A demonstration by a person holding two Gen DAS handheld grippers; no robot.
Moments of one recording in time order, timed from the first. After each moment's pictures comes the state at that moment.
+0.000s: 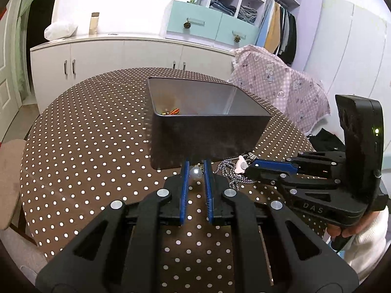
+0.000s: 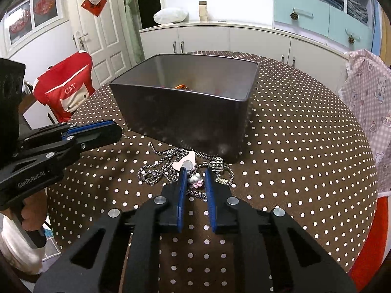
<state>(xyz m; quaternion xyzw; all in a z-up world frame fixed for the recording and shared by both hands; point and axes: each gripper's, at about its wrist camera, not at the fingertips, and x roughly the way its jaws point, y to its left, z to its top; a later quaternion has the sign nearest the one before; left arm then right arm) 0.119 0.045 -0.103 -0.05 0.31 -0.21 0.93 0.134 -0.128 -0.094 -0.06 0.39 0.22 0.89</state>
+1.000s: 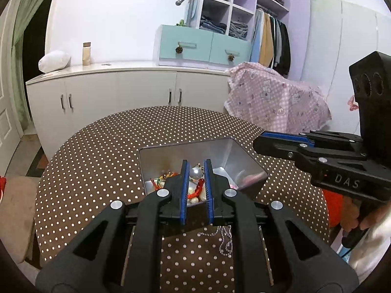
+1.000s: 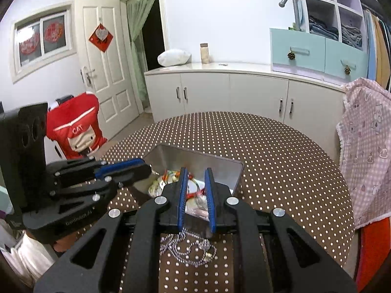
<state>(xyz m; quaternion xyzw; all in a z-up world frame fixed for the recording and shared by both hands) 0.158 0.032 -0.050 -0.01 0.25 -0.21 0.95 0.163 -0.143 -0.015 -0.02 0.29 0.24 0.93</state>
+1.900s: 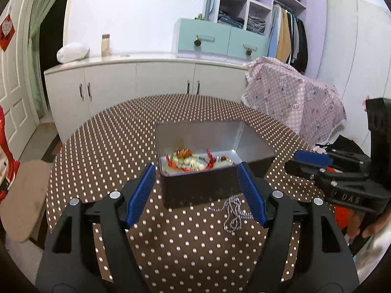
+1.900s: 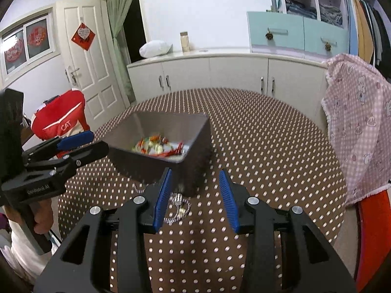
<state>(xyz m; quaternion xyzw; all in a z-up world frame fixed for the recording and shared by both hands) 0.130 0.033 -0.063 -0.01 0.28 -0.15 0.95 0.127 -0.175 -0.058 0.00 0.33 0.20 0.92</state>
